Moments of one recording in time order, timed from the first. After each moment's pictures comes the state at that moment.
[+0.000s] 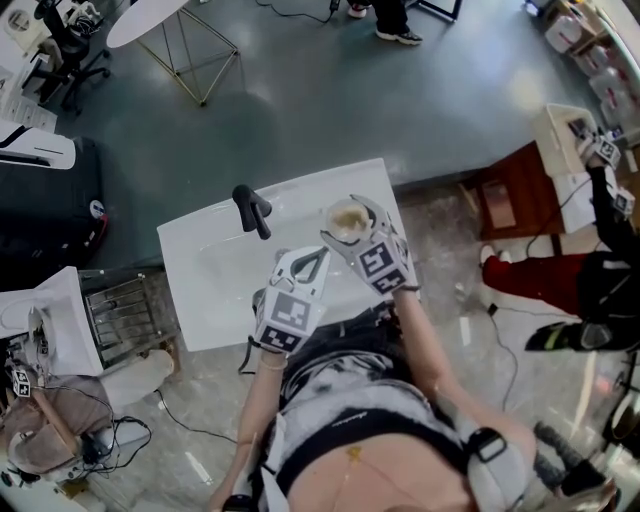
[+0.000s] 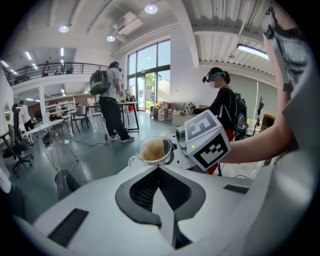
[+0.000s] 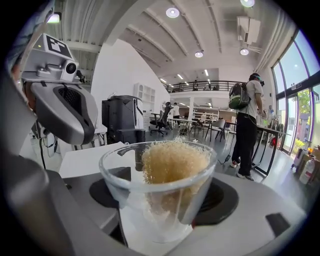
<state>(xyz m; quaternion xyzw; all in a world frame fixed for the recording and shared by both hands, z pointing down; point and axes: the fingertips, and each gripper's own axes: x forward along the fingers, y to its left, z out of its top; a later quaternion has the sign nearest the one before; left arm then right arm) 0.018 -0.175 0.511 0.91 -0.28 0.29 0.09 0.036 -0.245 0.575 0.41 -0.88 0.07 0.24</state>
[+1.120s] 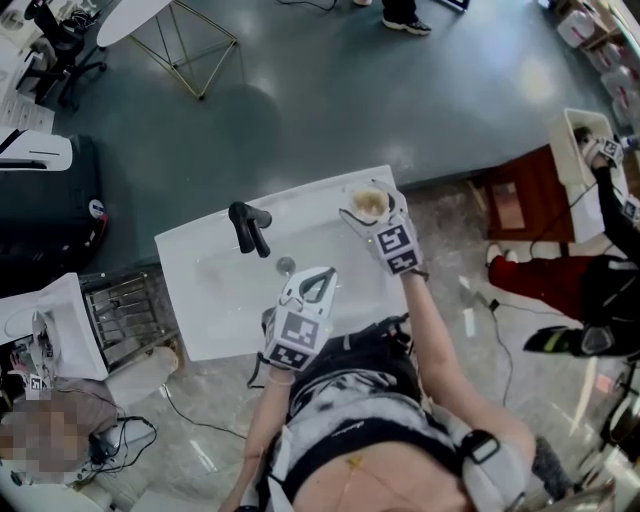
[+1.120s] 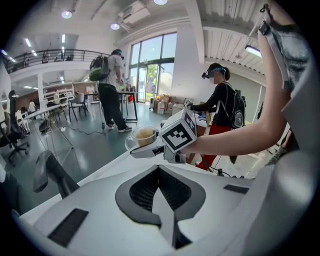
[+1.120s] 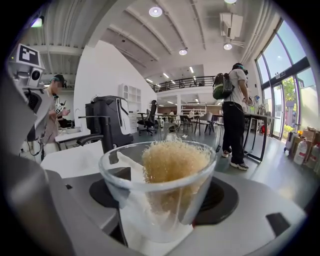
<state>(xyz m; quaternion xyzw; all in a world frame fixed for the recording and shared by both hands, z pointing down) 0.030 -0.177 0.555 0.90 -0.26 0.32 0.14 0.095 -0.322 0.633 0.47 -0.85 0.12 0.22</state>
